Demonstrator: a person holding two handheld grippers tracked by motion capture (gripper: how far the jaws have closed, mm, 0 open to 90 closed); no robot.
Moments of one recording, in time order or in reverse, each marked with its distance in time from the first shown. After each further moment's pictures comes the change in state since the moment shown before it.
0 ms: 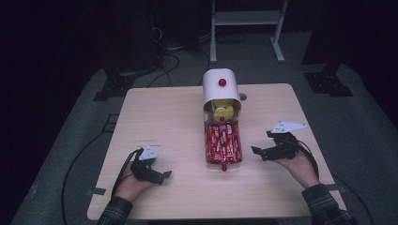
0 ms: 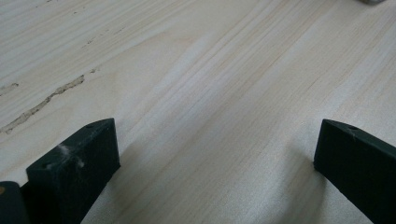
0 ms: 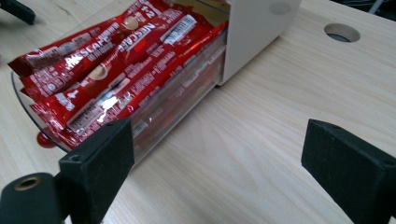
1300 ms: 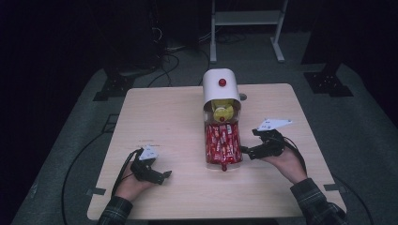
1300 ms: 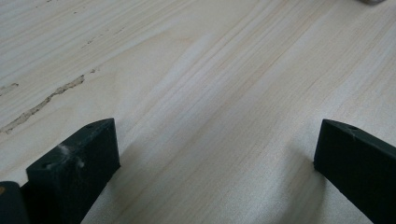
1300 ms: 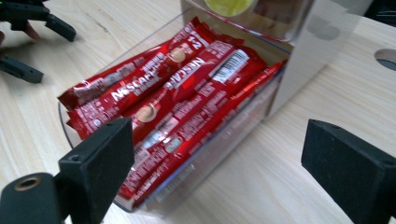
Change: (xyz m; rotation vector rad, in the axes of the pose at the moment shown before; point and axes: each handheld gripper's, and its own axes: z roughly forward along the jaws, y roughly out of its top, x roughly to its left) left arm 0.000 0.000 0.000 0.000 0.000 0.000; right arm 0.024 0.024 0.021 -0.009 0.093 -0.027
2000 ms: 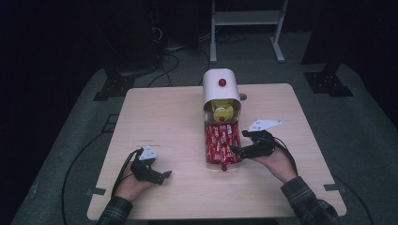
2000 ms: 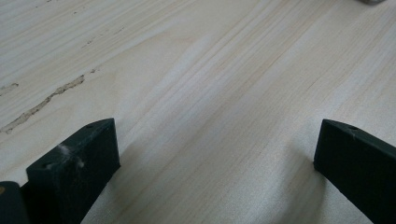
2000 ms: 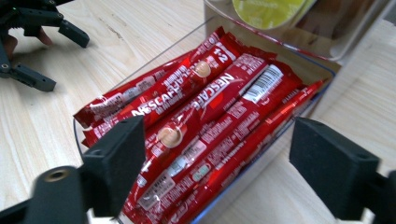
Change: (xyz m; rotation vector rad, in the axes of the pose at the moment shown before) left arm 0.000 0.000 0.000 0.000 0.000 0.000; right arm 0.015 0.008 0.018 -0.014 0.020 -0.017
